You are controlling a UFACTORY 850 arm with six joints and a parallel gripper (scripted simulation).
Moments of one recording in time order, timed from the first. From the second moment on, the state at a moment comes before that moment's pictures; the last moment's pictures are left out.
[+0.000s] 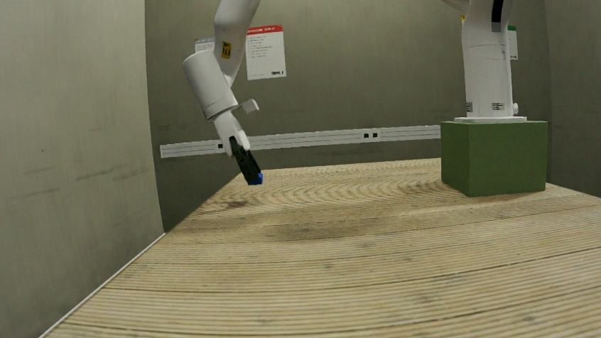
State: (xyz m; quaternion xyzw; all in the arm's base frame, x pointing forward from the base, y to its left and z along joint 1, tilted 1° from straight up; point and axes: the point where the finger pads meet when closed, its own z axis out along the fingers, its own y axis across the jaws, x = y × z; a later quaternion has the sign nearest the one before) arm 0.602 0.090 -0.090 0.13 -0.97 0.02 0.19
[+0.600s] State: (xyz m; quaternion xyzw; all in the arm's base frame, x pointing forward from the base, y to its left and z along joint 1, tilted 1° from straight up) arm 0.600 0.089 -0.089 0.13 -0.99 0.01 0.08
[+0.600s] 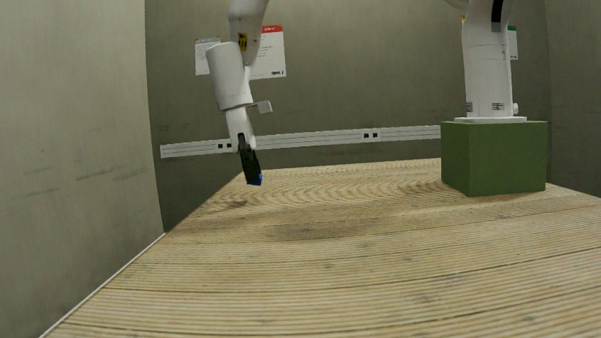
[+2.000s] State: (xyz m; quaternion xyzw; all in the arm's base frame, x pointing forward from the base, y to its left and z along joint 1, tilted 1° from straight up) arm 0.596 0.094 -0.089 0.13 -0.99 -0.02 -0.05
